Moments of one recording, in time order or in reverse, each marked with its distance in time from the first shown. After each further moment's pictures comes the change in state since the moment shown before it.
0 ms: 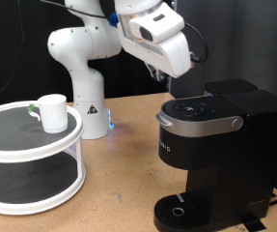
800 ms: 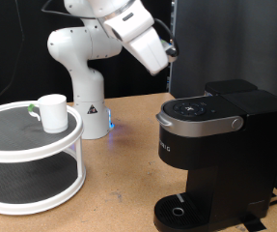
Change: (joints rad) arm -0.032 -0.092 -0.054 -0.103 0.183 0.025 0.068
